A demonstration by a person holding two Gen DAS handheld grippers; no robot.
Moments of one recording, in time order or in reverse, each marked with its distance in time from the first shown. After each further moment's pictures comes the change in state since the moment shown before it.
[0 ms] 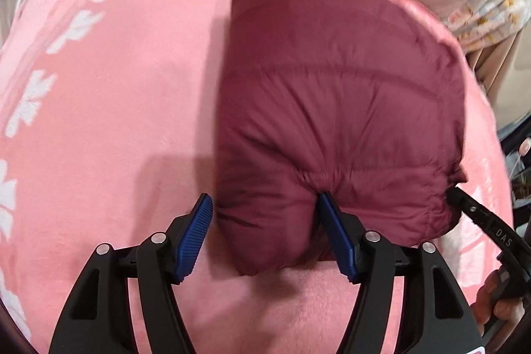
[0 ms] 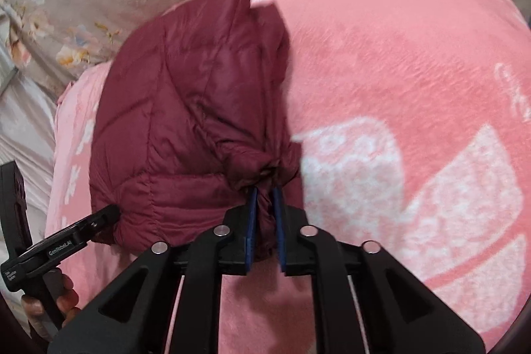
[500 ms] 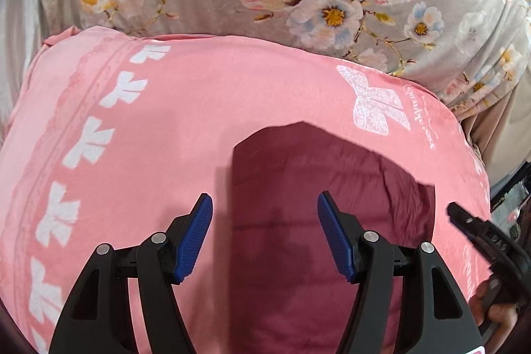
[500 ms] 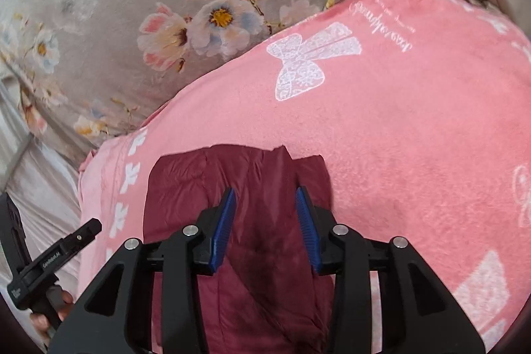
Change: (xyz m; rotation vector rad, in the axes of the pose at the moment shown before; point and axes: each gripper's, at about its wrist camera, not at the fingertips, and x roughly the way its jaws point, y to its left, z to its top) left arm -0.050 -0.016 0.125 -0.009 -0.244 0.011; right arm 0.015 0.022 0.127 0.127 -0.130 0.114
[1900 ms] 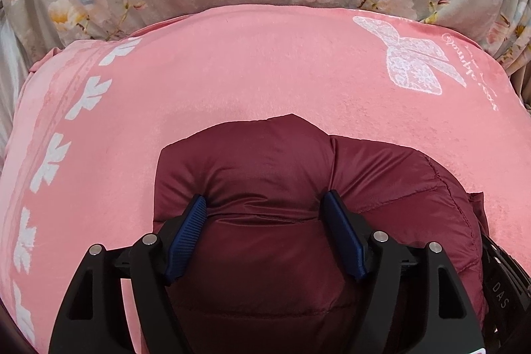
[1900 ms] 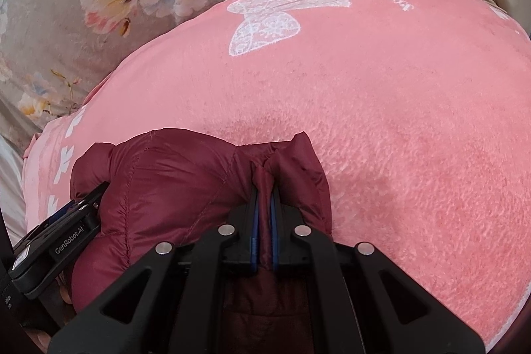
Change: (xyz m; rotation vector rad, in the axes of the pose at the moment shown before) left arm 0.155 -0.059 -0.021 0.131 0.017 0.217; right arm 0.114 -0.025 -0.031 -0.083 0.029 -0.186
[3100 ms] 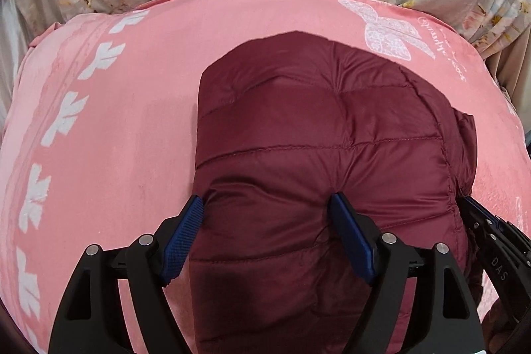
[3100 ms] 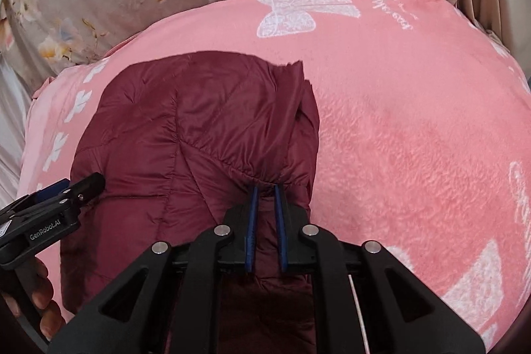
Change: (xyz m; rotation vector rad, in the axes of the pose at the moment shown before) left arm -0.063 0.030 -0.055 -0.001 0.095 -0.092; right arm -0.062 0.010 -0.046 -0.177 0.052 -0.021
